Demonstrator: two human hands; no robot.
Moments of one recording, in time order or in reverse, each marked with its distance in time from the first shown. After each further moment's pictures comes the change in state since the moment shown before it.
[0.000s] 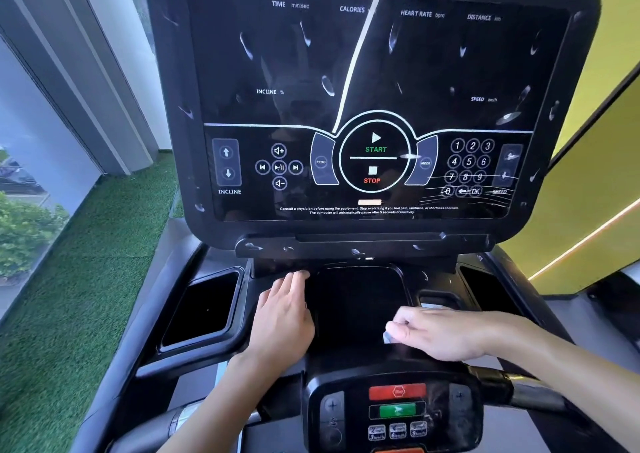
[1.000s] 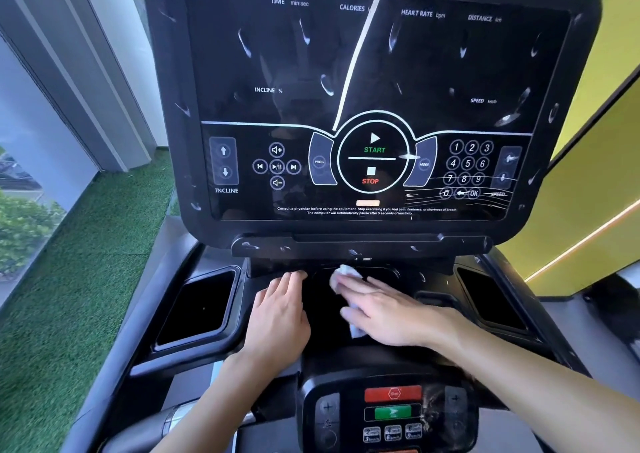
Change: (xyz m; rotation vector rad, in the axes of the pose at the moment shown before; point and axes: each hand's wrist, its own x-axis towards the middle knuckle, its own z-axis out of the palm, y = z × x) left_hand 0.000 0.000 0.002 0.028 0.017 0.007; right_hand 0.058 -0.035 0.002 -0.043 0.366 -0.256
